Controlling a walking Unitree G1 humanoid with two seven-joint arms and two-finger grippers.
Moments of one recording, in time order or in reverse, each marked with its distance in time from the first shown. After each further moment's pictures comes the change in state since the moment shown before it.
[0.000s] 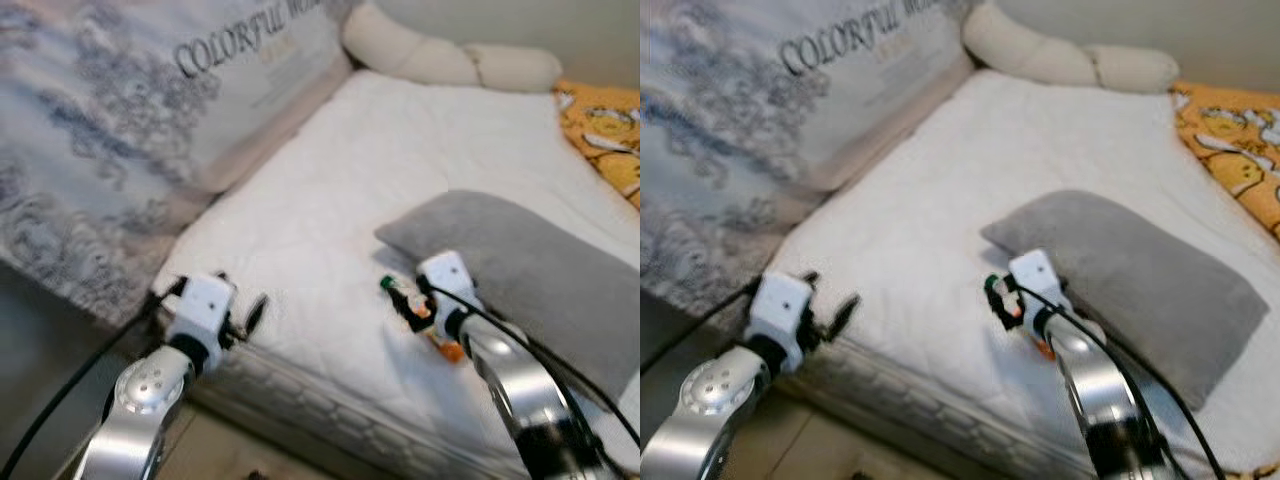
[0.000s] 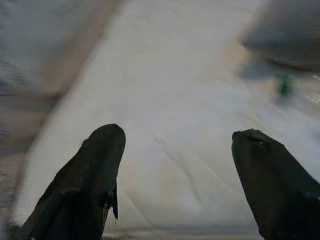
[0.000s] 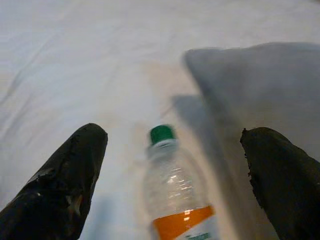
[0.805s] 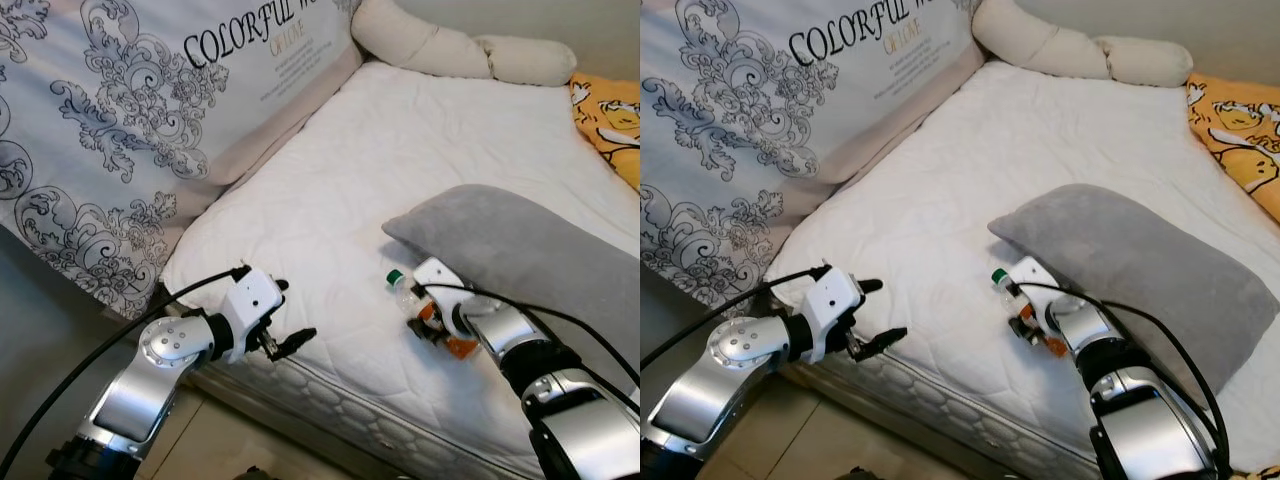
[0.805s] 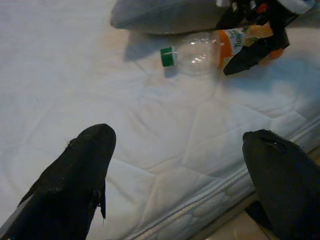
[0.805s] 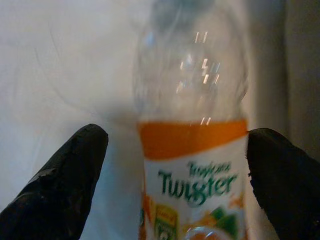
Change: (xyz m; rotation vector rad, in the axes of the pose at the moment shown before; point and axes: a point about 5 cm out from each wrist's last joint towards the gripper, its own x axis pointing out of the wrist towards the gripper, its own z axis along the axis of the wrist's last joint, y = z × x) left arm 0.027 -0.010 0.016 0.160 0.040 -0.455; right arm 0.027 -0.028 -0.035 -0.097 0.509 0.086
